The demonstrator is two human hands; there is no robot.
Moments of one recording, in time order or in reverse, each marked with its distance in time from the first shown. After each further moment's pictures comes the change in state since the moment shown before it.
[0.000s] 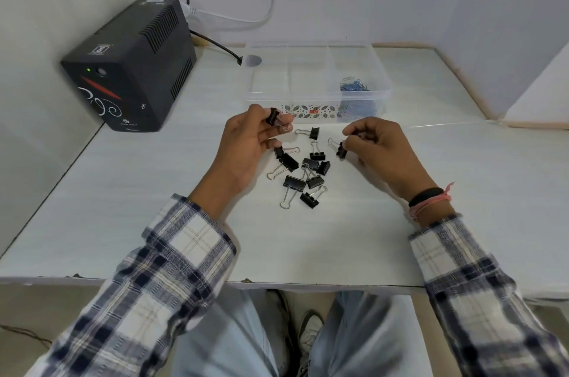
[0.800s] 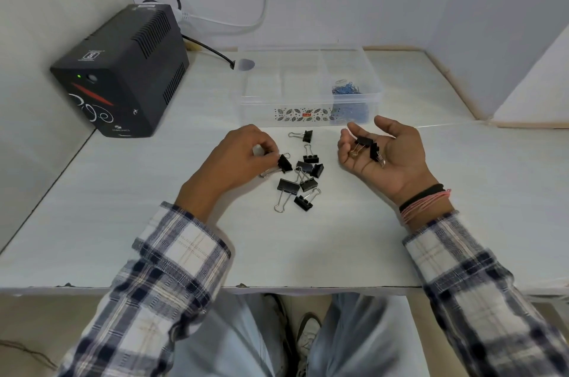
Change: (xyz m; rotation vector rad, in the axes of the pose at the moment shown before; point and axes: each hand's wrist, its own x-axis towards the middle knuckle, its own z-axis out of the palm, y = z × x) left_hand 0.004 -0.003 -0.027 1.171 -0.215 0.249; right_hand 0.008 -0.006 -0.007 1.321 -0.008 0.603
